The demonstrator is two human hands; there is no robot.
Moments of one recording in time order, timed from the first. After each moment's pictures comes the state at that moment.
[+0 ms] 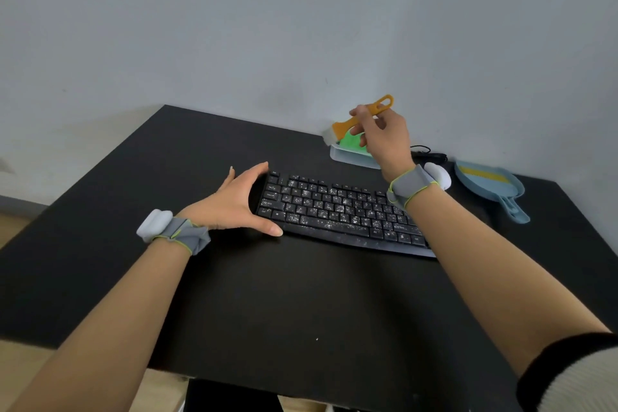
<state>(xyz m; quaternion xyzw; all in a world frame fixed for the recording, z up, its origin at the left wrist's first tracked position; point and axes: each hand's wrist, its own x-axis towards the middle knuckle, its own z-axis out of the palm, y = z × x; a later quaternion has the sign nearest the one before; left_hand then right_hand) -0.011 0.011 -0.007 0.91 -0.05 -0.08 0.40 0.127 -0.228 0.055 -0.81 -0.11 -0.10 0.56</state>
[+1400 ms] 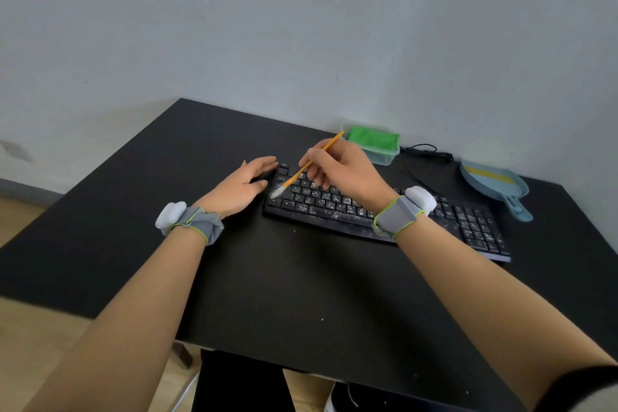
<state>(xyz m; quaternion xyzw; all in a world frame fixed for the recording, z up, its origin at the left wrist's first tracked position) 0.012 0.036 -0.055 0.86 -0.04 0.00 0.51 0.043 -0.191 0.043 -0.80 -0.26 0.10 0.53</state>
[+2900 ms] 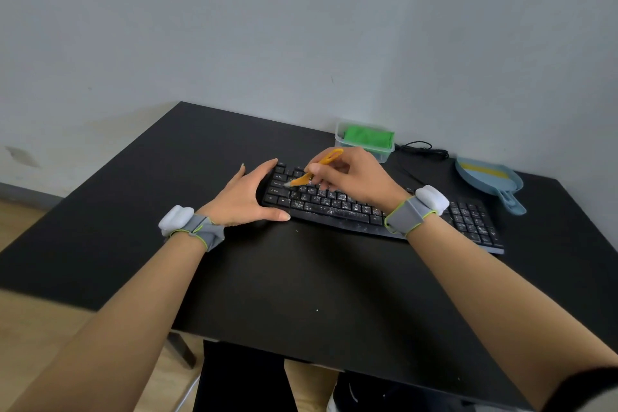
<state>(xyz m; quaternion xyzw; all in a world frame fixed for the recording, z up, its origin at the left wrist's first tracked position) -0.019 0.009 -0.032 0.93 -0.03 0.00 0.37 0.043 -0.226 0.040 -0.83 -0.34 0.08 0.43</state>
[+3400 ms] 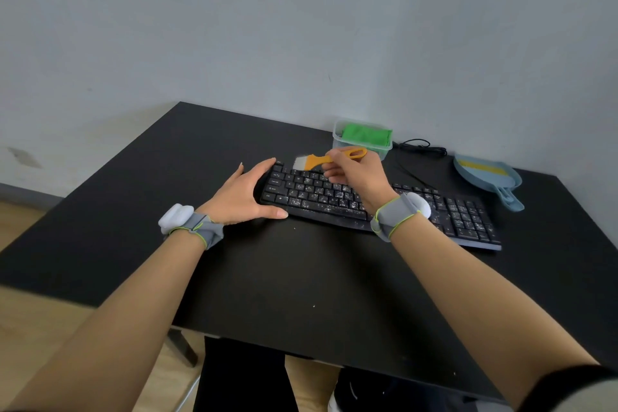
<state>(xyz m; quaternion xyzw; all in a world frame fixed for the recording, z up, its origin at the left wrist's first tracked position) -0.019 0.005 -0.035 0.93 -0.01 0.00 0.37 0.055 -0.222 0.019 -0.73 -0.08 0.09 0.67</state>
